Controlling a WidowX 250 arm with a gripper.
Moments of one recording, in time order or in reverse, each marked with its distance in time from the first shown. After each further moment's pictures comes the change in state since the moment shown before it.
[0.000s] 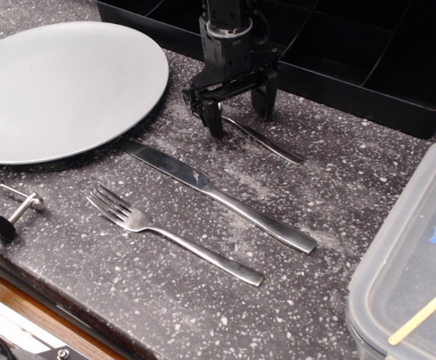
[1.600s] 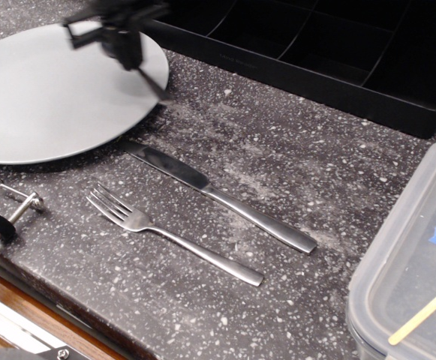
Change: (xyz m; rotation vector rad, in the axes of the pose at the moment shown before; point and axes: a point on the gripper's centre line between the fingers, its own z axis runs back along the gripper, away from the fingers) arm 0.093 0.079 0.056 -0.027 0.111 0.011
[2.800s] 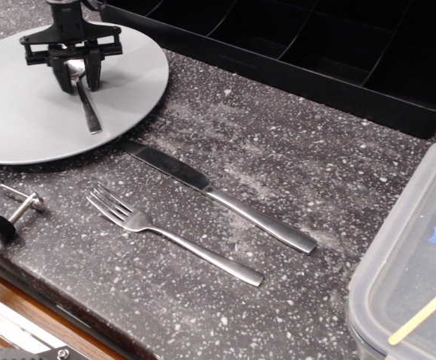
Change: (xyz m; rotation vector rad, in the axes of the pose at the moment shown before) arm 0.053 0.043 -0.035 0.187 -0.183 -0.199
